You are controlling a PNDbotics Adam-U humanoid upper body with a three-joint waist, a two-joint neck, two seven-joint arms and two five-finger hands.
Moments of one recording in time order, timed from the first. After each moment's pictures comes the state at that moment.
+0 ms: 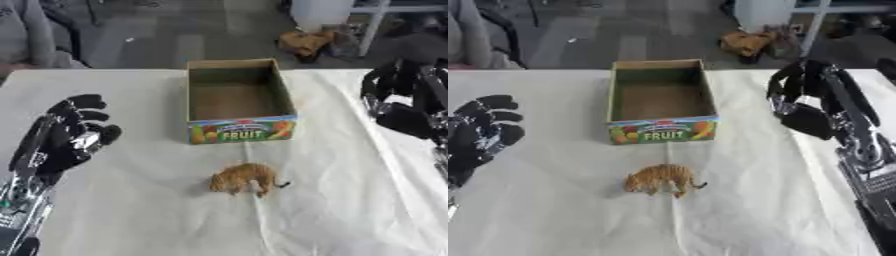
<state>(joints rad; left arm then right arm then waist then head) -0.27 0.36 -0.05 -1.70 0.14 0.03 -0.02 -0.42 -0.48 0.12 -1.71 0.09 0.02 -0.03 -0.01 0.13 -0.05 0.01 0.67</state>
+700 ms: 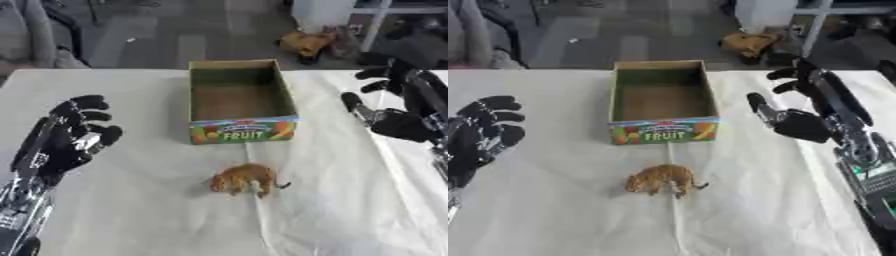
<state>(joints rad) -0.26 0.35 -0.05 -1.70 0.13 0.03 -0.03 -0.44 -0.50 0.14 -1.71 0.15 -0.02 0.10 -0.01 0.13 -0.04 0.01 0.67</state>
